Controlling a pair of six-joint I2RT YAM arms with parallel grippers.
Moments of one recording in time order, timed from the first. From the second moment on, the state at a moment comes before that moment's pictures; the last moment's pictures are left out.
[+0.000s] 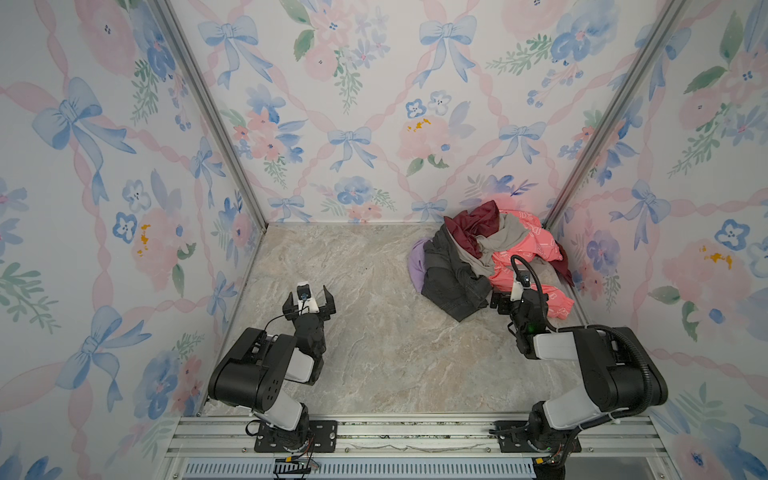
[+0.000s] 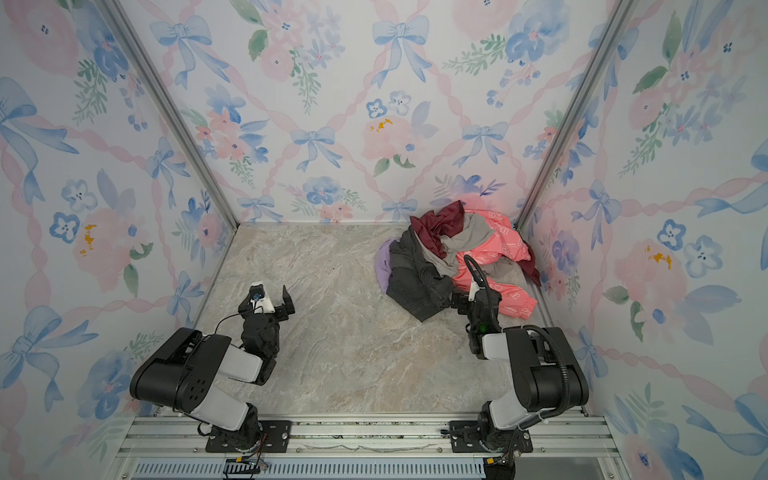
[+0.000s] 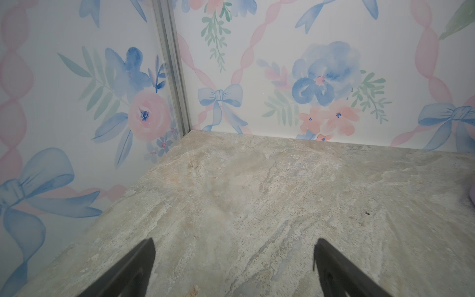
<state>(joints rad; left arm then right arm) -0.22 1.56 0.17 1.33 -0.49 0.01 0.07 1.55 0.39 0.81 0.16 -0.01</state>
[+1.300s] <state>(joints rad) -0.35 1.47 0.33 1.05 -0.47 0.15 0.20 1.42 0.19 1.09 0.42 -0.07</state>
